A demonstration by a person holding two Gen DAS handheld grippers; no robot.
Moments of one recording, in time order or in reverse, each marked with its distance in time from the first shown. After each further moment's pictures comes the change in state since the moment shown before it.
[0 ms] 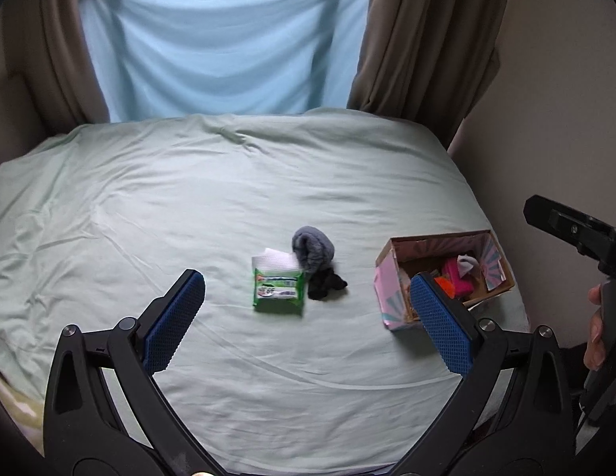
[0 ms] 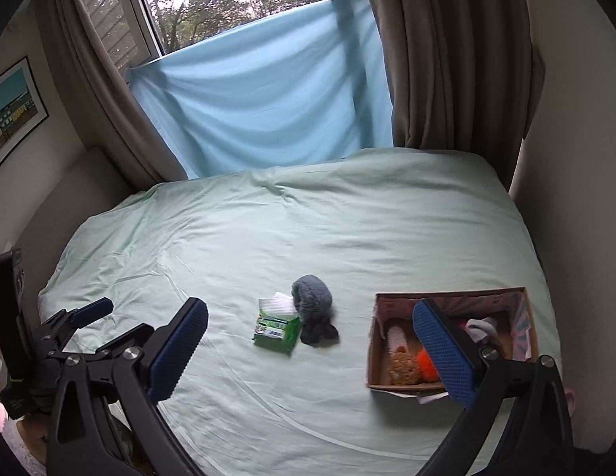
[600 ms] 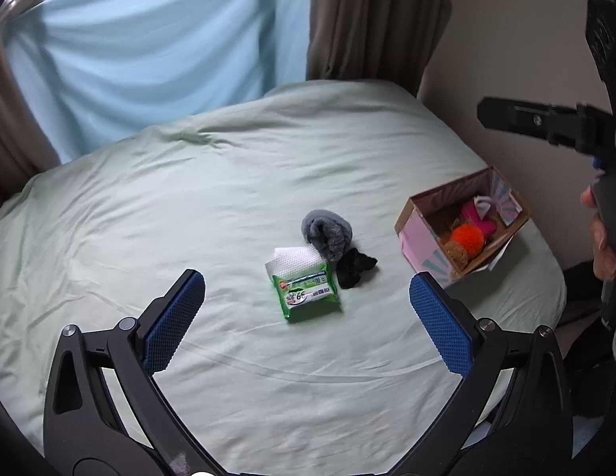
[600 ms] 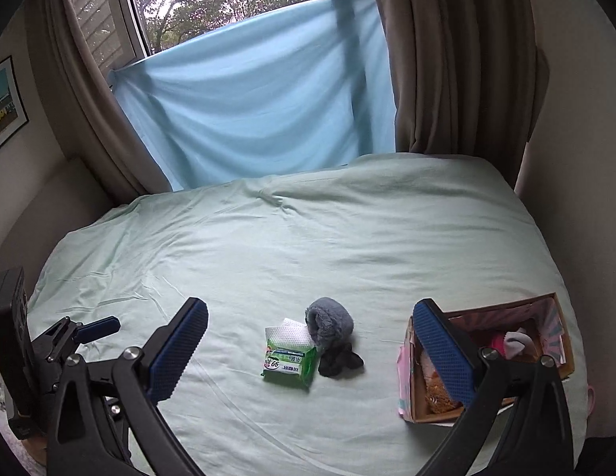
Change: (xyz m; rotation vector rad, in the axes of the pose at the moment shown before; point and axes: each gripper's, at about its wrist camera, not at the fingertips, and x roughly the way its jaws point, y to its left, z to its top) left arm 0.088 0.057 0.002 0.277 0.064 -0.125; right arm 0.087 0.043 0.007 0.015 -0.043 -0.063
